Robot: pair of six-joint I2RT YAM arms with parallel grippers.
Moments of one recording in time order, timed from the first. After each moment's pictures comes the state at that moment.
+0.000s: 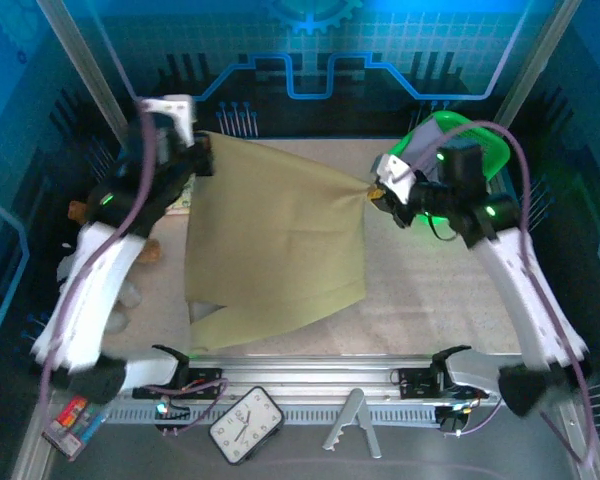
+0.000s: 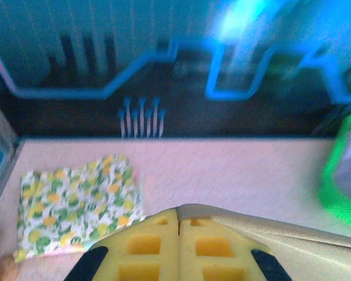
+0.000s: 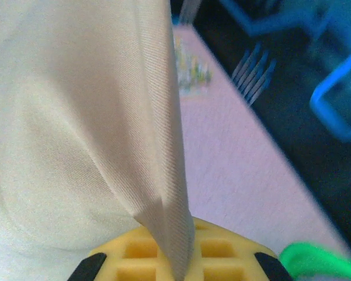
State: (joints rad) left arm -0.30 1.36 1.68 -0.79 -0.25 -0.22; right arm 0.24 1.28 1.42 -0.82 -0.55 -0.68
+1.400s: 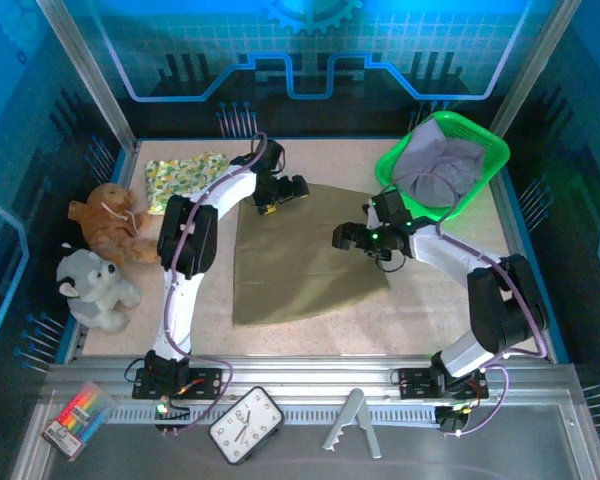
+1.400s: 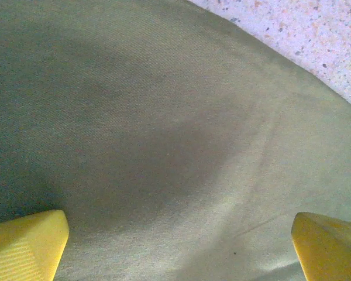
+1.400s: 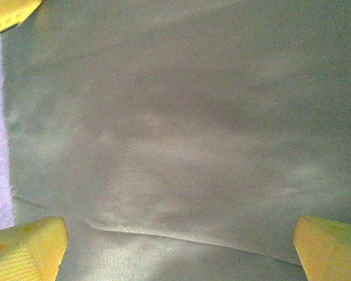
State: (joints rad) left arm -0.31 2.31 1.90 -0.69 0.25 -0.68; right arm 0.39 1.57 0.95 -0.39 -0.33 0.56
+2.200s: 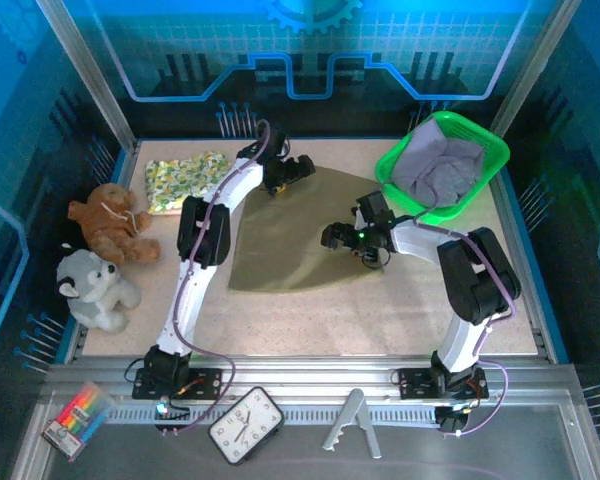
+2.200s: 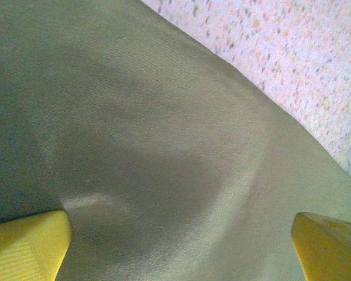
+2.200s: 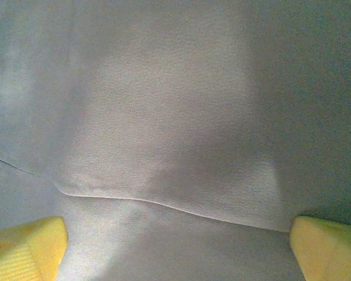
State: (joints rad) left arm -0.28 2.61 2.34 -0.66 0.26 -0.72; right arm 0.40 1.79 1.01 -0.26 -0.33 0.64
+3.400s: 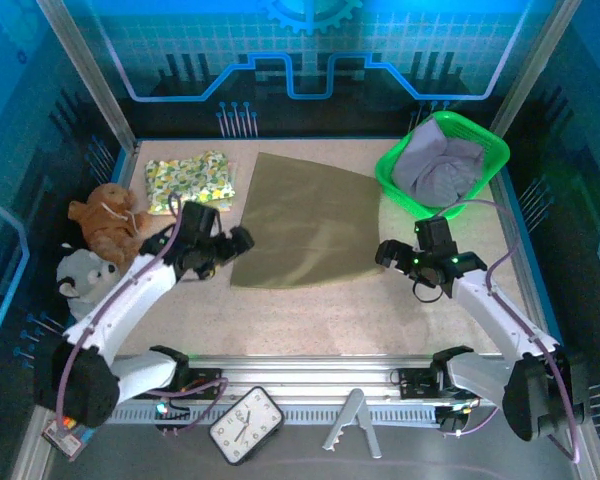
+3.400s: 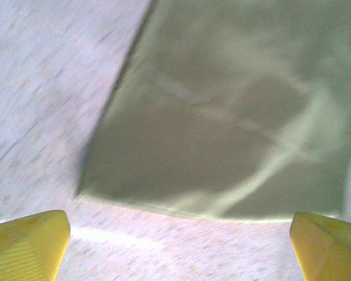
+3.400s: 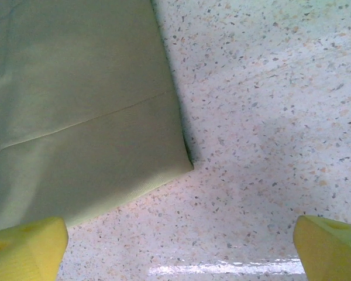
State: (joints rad) left arm -0.28 1.13 0.83 -0.73 0.12 -0.88; right arm 0.23 1.09 0.69 -0.59 -0.10 0.62
